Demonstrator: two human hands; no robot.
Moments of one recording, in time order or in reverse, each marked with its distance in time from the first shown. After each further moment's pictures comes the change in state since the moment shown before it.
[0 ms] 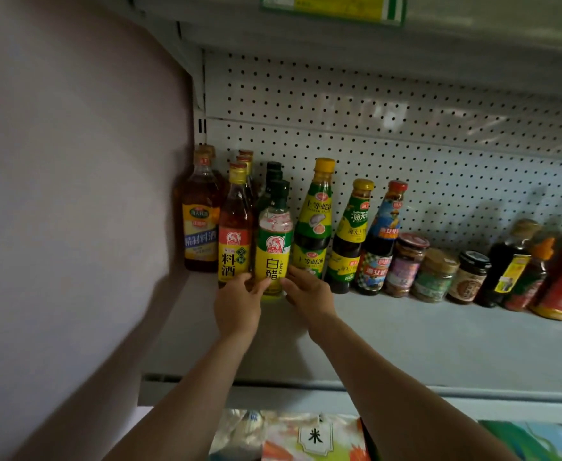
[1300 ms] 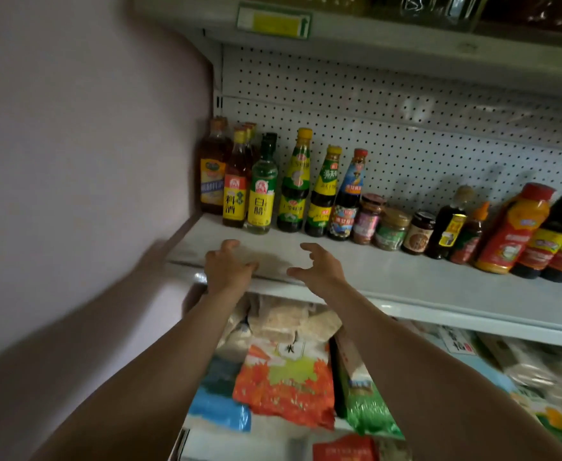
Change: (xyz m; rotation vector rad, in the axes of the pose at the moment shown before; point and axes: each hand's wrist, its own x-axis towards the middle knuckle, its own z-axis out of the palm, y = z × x) left_hand -0.170 0.027 -0.062 0.018 -0.038 -0.143; right_hand -0.154 -0.039 -0.113 -0.558 -0.188 0.018
